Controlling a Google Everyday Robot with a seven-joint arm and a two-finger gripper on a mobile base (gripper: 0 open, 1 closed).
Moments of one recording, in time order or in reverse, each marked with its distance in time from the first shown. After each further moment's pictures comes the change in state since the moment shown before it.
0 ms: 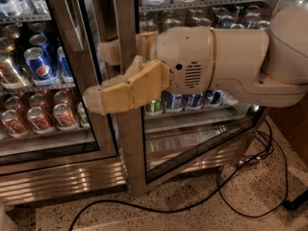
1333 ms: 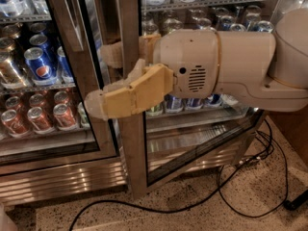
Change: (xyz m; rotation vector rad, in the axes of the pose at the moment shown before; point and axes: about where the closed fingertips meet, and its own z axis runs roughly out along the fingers) arm 0.001 0.007 -0.004 0.011 0.007 0.003
